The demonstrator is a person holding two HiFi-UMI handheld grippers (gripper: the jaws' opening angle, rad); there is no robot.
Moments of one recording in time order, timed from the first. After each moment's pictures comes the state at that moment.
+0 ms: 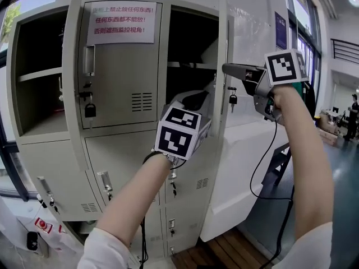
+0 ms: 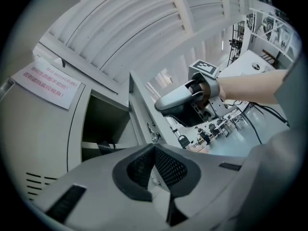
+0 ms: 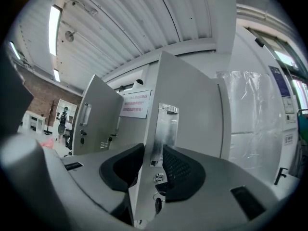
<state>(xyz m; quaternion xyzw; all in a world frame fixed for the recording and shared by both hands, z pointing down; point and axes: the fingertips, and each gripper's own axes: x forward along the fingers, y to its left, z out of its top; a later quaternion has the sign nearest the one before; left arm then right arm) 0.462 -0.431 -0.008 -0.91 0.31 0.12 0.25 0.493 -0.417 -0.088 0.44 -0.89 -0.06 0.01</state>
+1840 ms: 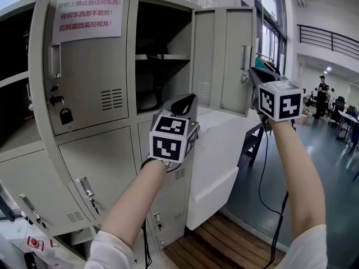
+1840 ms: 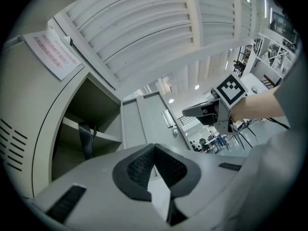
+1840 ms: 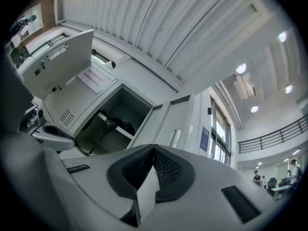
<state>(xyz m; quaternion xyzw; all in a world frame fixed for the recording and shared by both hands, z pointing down) 0.502 -0.424 0.025 -0.94 0.24 0.16 0.18 0.645 -0.350 -0.071 0.76 -0.58 -0.28 0.05</state>
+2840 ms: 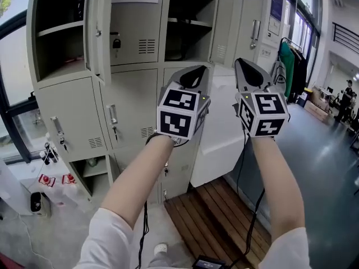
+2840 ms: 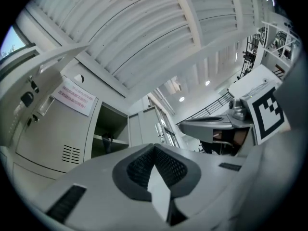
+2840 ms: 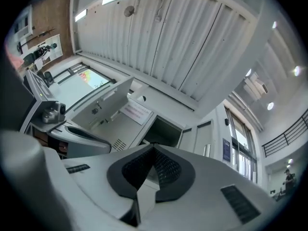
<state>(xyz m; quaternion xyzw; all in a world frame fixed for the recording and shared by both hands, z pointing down) 0.412 -0.264 0.053 -0.92 0.32 0.16 0.17 0.481 -0.227 0.012 0.65 -0.67 -0.35 -0.01</state>
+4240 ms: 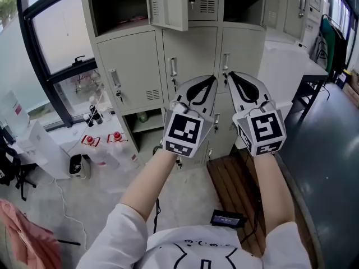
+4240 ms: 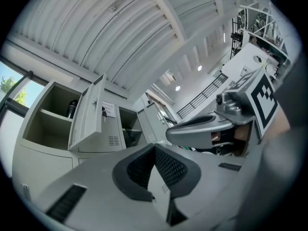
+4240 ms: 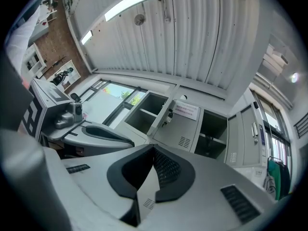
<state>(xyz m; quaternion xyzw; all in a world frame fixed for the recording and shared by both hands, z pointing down) 0.225 -0.176 0.192 -0.89 0.36 0.10 0.25 0.254 -0.166 0.173 0.54 -0.78 -0.31 0.00</state>
